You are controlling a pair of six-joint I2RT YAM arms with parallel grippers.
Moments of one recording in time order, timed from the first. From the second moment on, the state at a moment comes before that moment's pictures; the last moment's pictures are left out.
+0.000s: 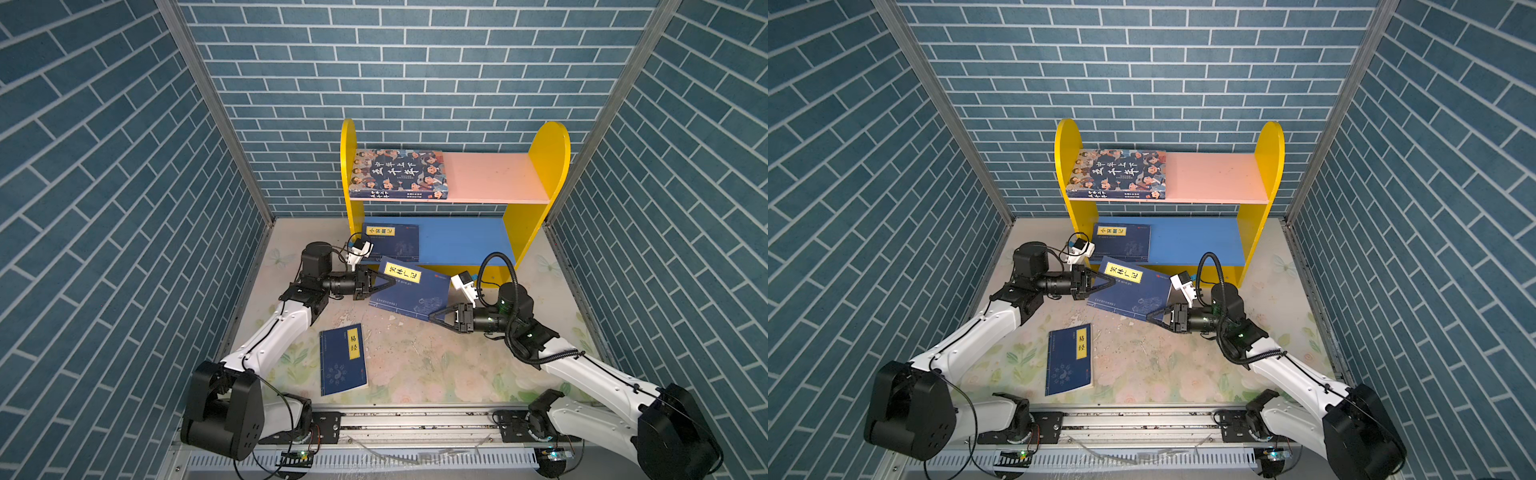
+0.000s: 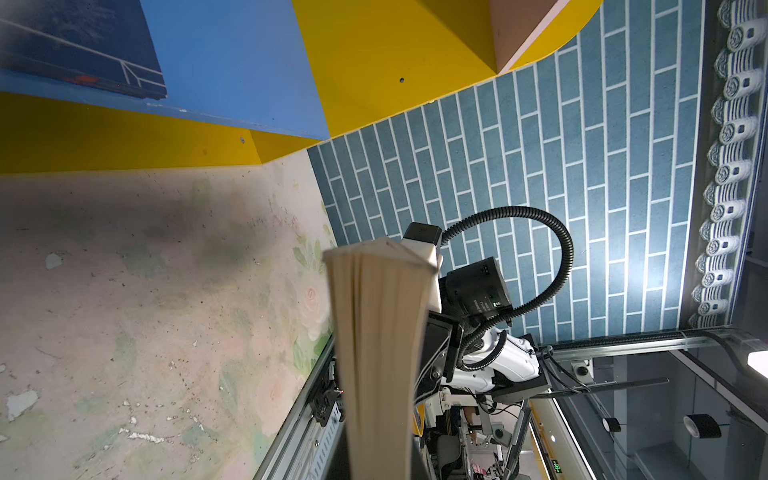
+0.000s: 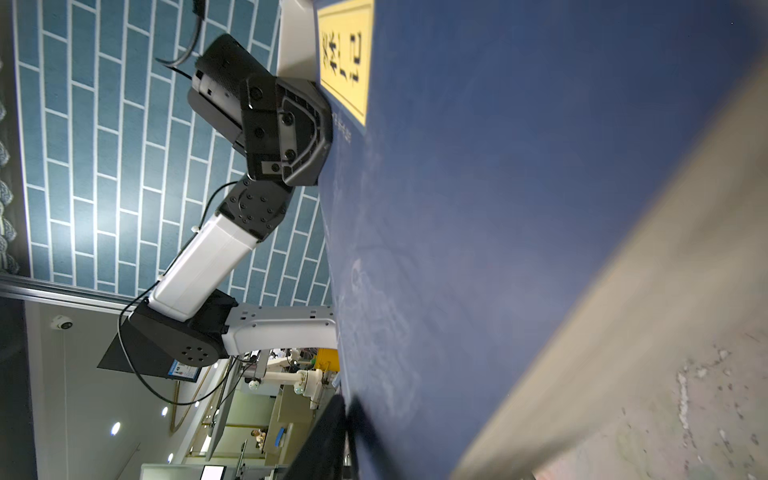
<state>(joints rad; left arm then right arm) -0.26 1.28 0.84 0.08 1.18 -0.92 0.62 1.06 0.51 0.38 -0.88 1.04</state>
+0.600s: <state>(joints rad) -0.25 1.28 0.84 0.14 1.15 -0.94 0.62 1.14 0.47 0.67 -0.81 1.18</state>
